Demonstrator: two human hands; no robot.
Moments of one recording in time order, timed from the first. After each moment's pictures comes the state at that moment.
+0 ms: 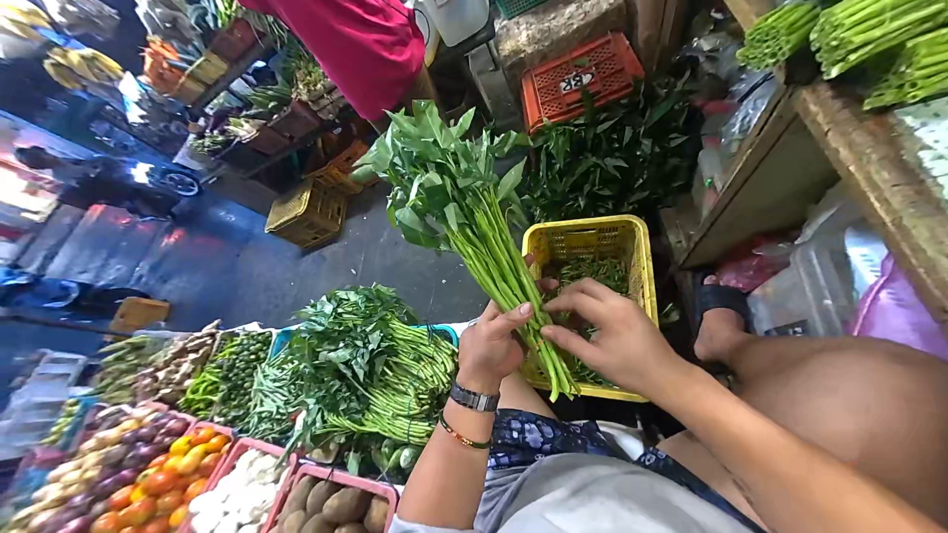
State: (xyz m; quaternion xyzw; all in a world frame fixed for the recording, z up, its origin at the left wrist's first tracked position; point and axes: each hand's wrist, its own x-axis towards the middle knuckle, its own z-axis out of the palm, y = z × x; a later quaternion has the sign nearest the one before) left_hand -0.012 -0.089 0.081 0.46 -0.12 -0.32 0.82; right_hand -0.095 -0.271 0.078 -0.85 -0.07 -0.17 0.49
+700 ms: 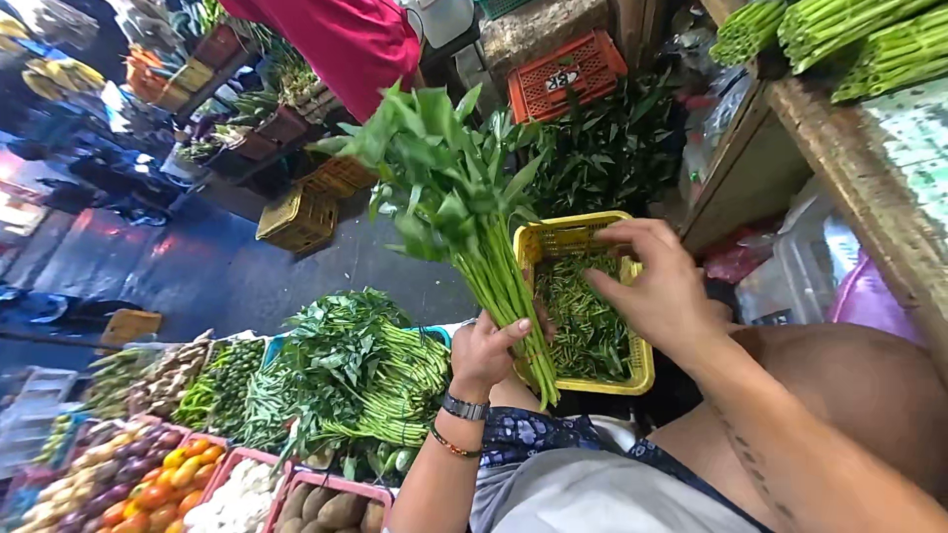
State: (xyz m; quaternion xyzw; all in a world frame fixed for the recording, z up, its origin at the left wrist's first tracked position) left_hand -0.017 -0.084 0.065 0.50 -0.20 -0.33 0.77; right_hand -0.097 -0.321 0.103 -0.82 0.11 -0.23 0.51
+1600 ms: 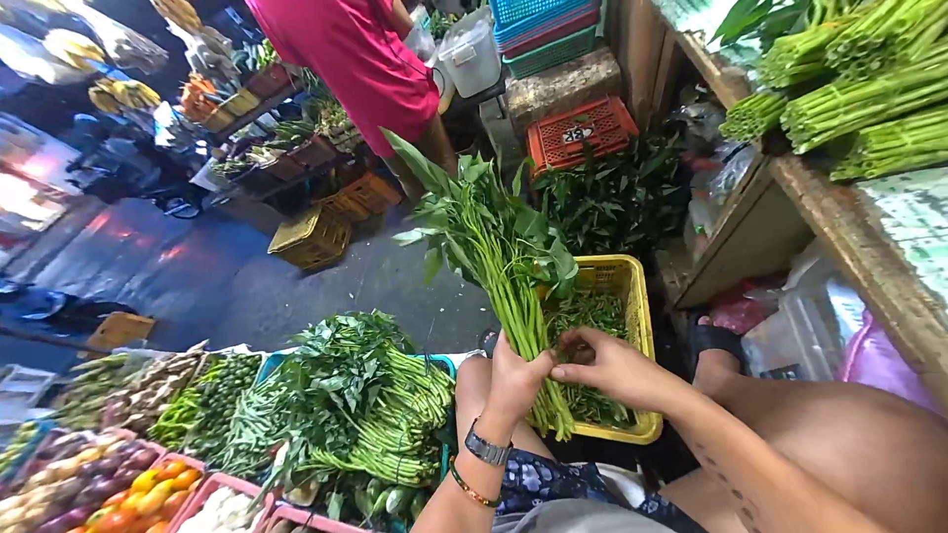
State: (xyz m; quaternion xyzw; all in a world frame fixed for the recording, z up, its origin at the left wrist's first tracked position) left_hand -0.034 -0.112 0.083 0.71 -0.06 -0.13 0.69; right_hand -0.084 -0.292 0.087 -0.78 0.04 0.18 0.60
